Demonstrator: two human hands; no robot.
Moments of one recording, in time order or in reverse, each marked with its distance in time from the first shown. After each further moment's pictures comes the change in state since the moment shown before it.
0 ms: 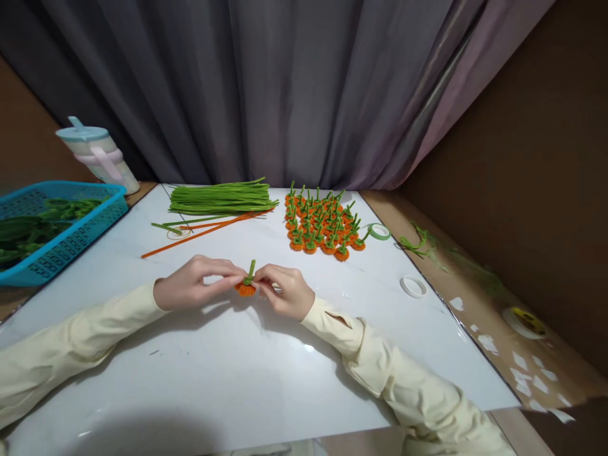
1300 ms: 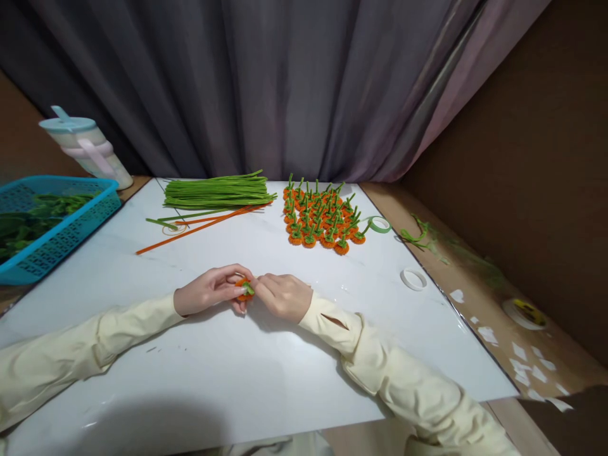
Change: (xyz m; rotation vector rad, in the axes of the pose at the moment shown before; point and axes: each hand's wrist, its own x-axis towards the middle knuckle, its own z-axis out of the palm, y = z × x) left_hand -0.007 -0.023 0.038 -0.860 -0.145 -0.316; right_hand -0.012 0.016 0.004 -0.715 -0.091 -0.527
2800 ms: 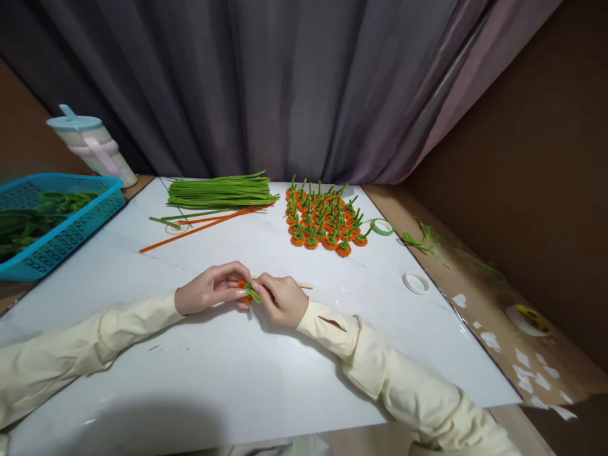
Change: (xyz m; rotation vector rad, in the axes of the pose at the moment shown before) left_hand -0.002 0.010 0.002 0.059 0.029 0.033; right_hand 0.004 -0.011 0.003 0.547 -0.048 0.490
